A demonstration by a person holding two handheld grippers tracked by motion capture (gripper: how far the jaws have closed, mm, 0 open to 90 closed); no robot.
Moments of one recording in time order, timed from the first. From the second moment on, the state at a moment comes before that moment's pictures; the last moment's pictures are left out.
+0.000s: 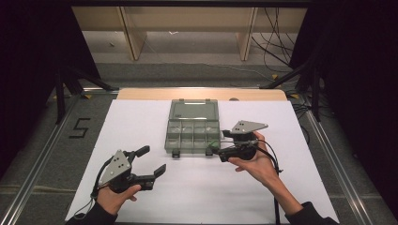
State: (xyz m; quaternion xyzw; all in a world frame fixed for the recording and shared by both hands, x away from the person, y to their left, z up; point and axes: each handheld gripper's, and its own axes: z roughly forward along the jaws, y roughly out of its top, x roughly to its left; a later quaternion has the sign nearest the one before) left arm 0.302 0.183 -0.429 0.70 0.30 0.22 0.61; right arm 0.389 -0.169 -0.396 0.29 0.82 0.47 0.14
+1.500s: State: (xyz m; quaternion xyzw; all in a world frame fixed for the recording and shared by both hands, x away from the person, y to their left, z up) left arm 0.302 0.184 -0.429 0.70 0.30 0.22 0.61; right arm 0.343 -0.197 -0.409 0.29 0.77 0.54 0.15
